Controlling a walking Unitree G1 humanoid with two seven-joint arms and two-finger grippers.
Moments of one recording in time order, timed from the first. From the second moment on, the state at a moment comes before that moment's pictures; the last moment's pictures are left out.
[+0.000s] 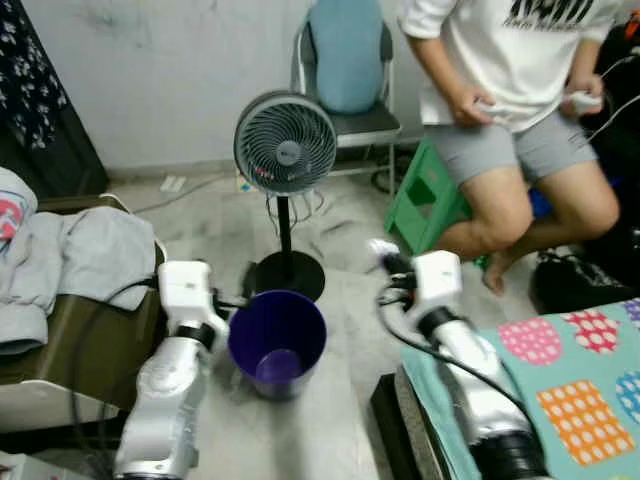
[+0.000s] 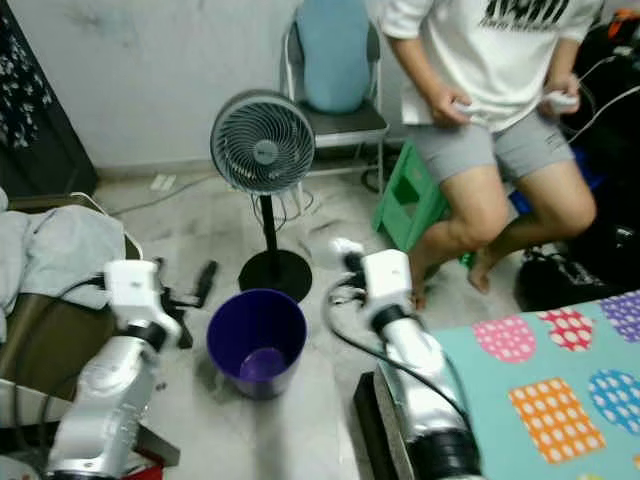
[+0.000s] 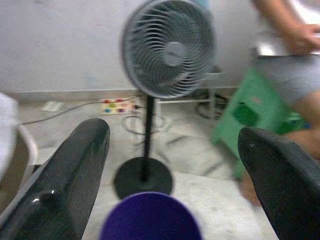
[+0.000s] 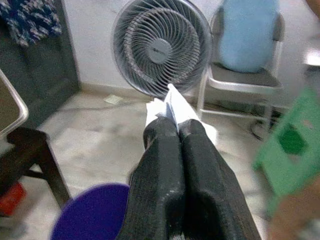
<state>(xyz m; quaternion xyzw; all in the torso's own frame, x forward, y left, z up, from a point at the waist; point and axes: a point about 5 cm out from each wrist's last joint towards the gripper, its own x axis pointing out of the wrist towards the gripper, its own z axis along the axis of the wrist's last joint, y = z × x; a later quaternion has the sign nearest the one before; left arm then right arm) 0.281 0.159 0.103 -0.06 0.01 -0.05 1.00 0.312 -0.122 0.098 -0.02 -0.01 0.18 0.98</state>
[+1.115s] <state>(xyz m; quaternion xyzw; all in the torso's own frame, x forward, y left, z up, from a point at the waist) 0.283 0.151 0.100 -0.05 0.02 -0.07 1.00 0.314 -0.129 0.097 -0.03 -0.01 0.17 0.98</state>
